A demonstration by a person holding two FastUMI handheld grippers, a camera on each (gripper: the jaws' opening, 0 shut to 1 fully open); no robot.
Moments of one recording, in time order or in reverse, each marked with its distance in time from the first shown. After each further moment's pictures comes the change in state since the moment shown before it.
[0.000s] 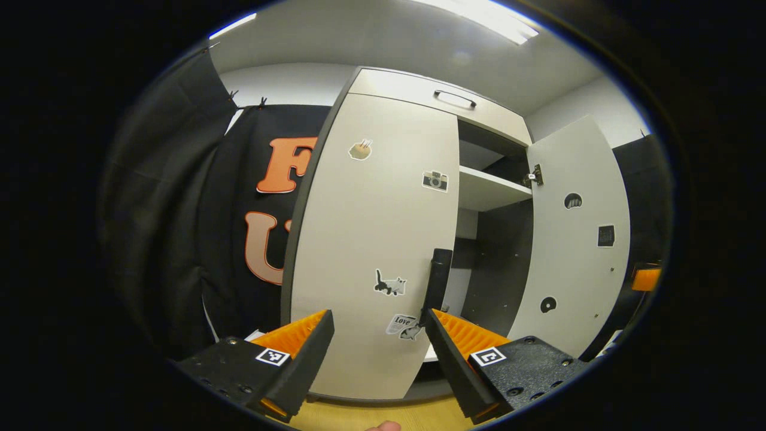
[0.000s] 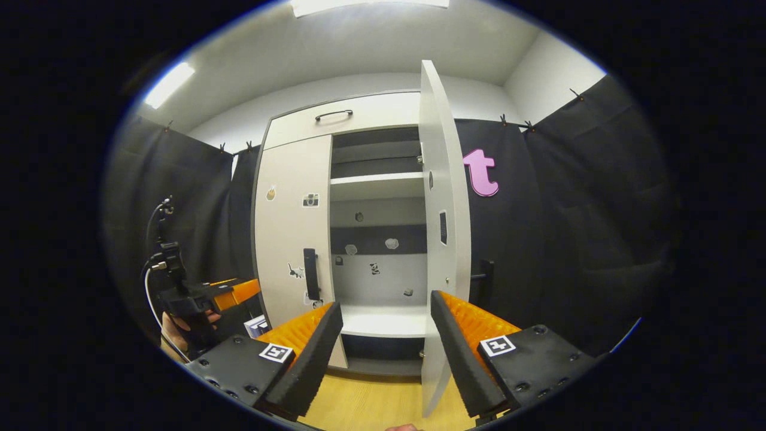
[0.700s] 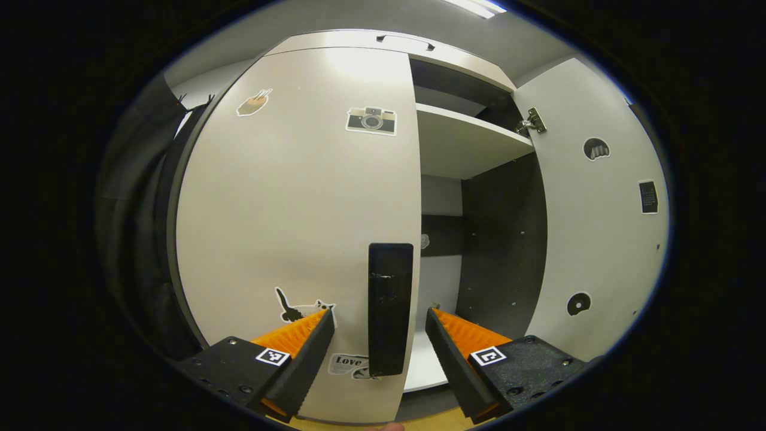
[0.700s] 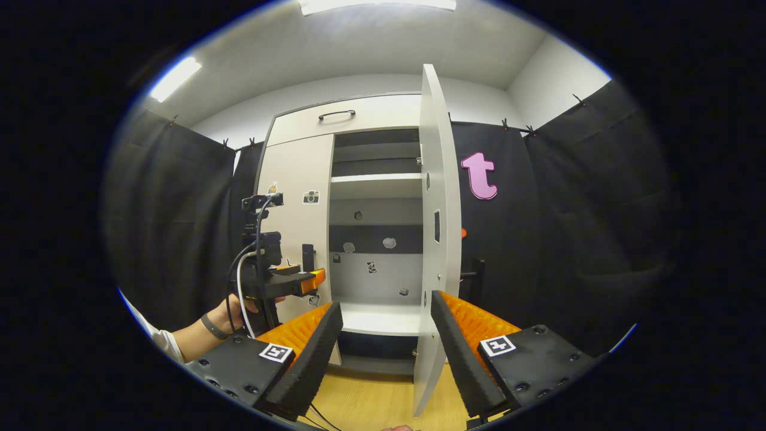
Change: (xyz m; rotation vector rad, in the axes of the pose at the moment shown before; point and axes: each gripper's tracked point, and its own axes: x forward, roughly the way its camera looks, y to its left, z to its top) left arm 0.139 -0.062 -0.033 0.133 0.072 -0.022; right arm -0.022 -0.012 -0.004 -0.025 -0.003 -0.008
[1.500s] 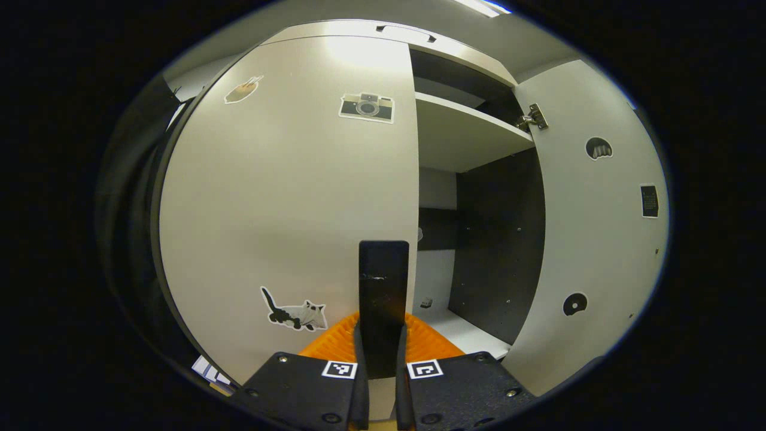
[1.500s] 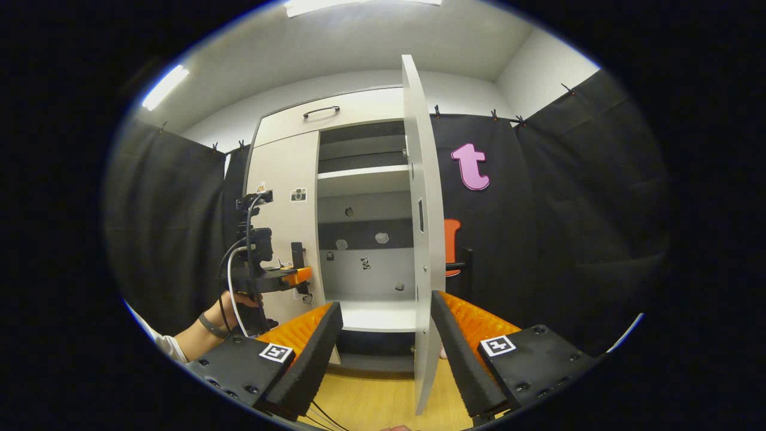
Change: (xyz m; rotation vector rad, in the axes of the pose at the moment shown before) left arm 0.002 -0.010 -0.003 -0.038 0.047 -0.084; right arm 0.013 -0.015 -0.008 0.046 0.016 -0.022
